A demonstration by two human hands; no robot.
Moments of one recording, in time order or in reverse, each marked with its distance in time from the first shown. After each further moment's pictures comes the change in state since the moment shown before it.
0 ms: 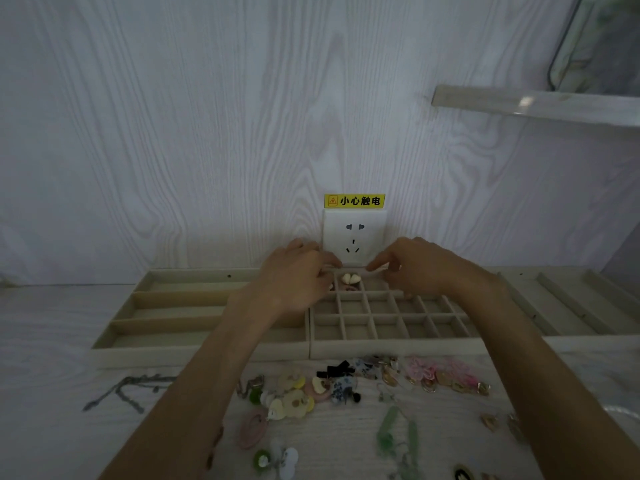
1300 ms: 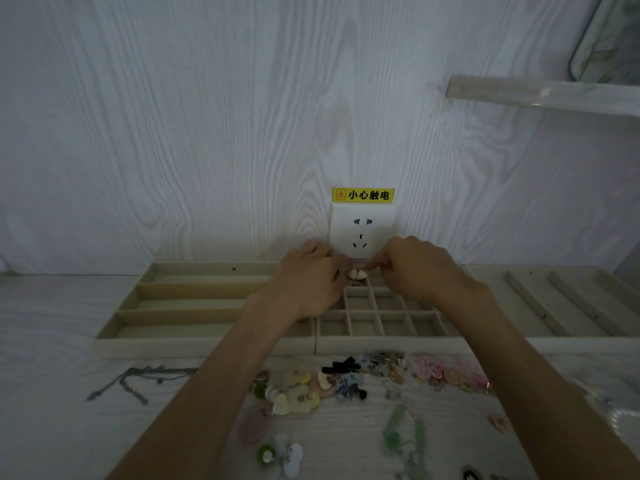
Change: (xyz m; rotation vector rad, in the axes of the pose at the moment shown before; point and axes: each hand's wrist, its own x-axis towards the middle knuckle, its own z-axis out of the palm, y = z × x) left_hand 0.005 0.002 0.023 0.034 0.068 0.036; right_hand 0.002 -0.016 0.017 -0.136 0.153 0.044
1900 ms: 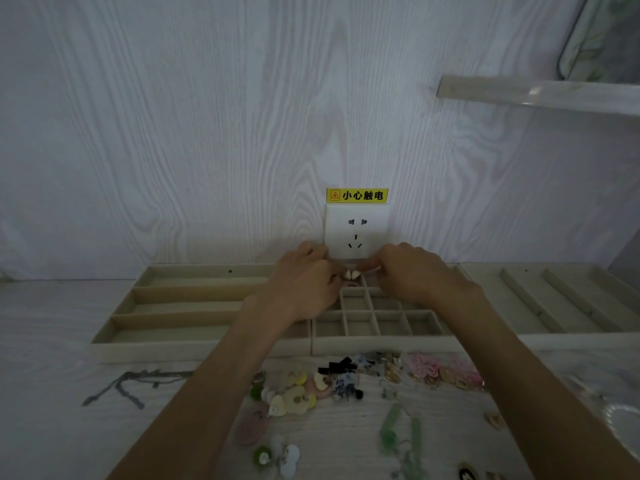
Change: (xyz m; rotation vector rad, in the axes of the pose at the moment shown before) left_hand -0.001 0.004 -0.003 0.068 -0.045 -0.003; right_hand 0.000 -0.002 0.000 0.019 -0.108 -0.016
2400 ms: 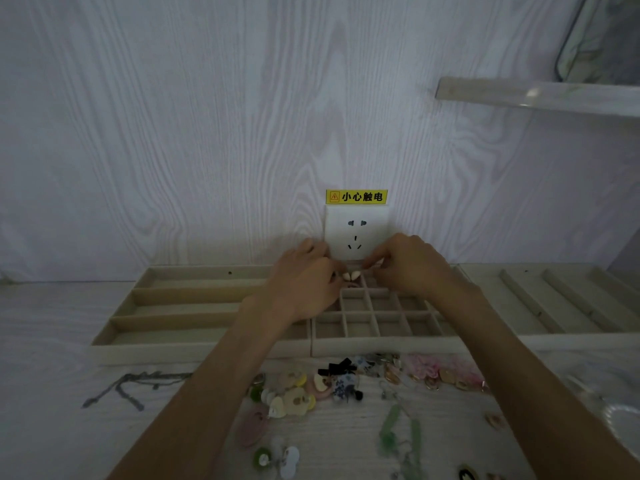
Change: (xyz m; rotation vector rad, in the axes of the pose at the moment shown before) left_hand 0.002 -0.002 -0.001 -0.022 0.047 0.012; right_hand 0.008 0.011 0.007 0.260 0.148 0.059
